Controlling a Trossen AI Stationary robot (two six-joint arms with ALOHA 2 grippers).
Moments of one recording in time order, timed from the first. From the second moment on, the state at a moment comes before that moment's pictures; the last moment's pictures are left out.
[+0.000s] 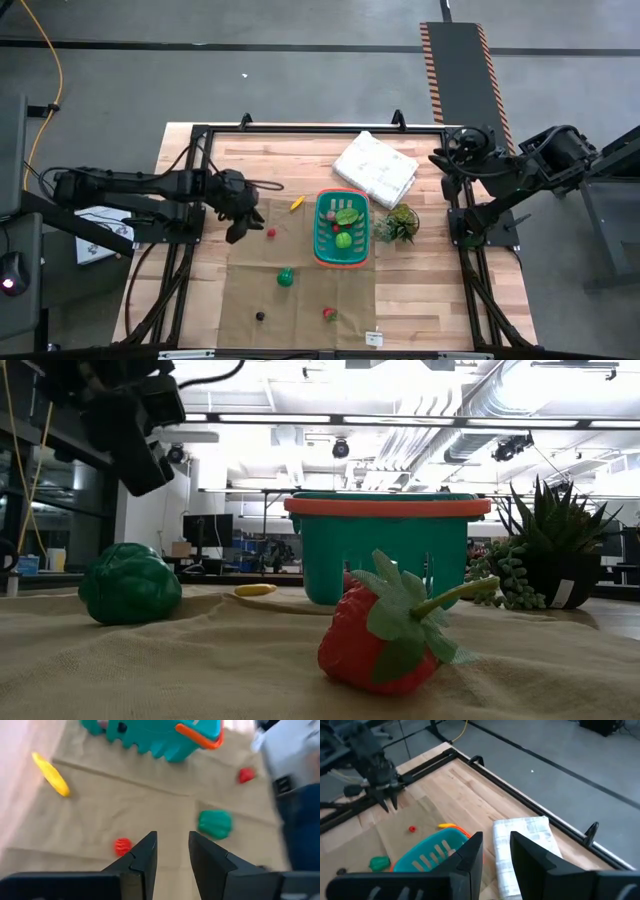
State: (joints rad) left arm 0.22 0.90 0.56 -0.47 0.33 -0.23; right arm 0.43 1.17 1.85 -1.57 0.82 0.89
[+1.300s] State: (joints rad) left arm 0.08 1.14 0.56 -0.49 0.05 -0.11; right arm 0.43 1.22 1.85 -1.57 0.89 0.94
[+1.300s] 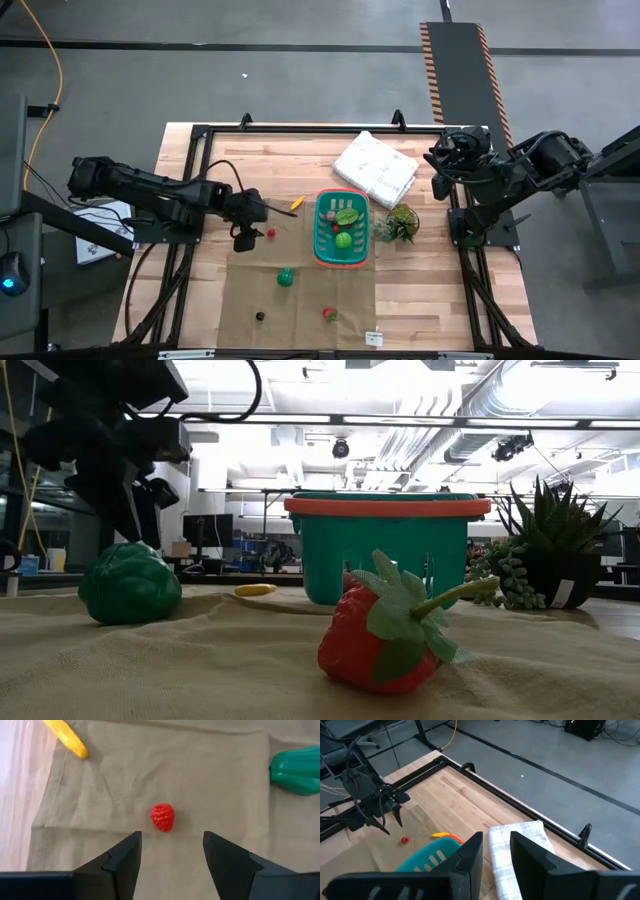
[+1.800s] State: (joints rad) left arm 0.08 1.29 0.56 -0.41 0.01 -0.10; right arm 0.43 1.22 1.85 -1.57 0.89 0.97
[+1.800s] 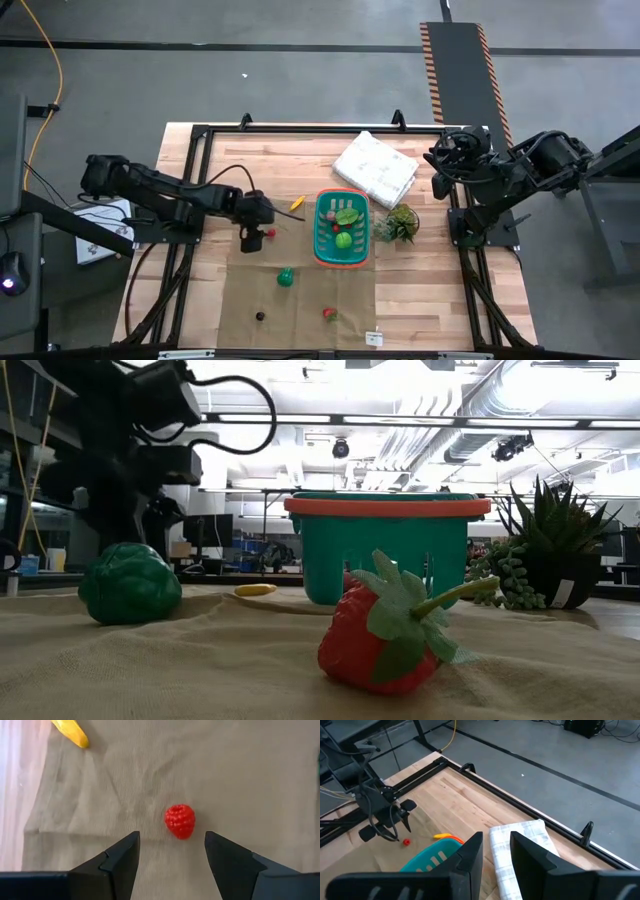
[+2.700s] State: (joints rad) left arm 0.08 1.39 0.56 -0.34 0.06 -0.09; right arm 0.43 1.22 1.85 -1.57 0.91 0.96
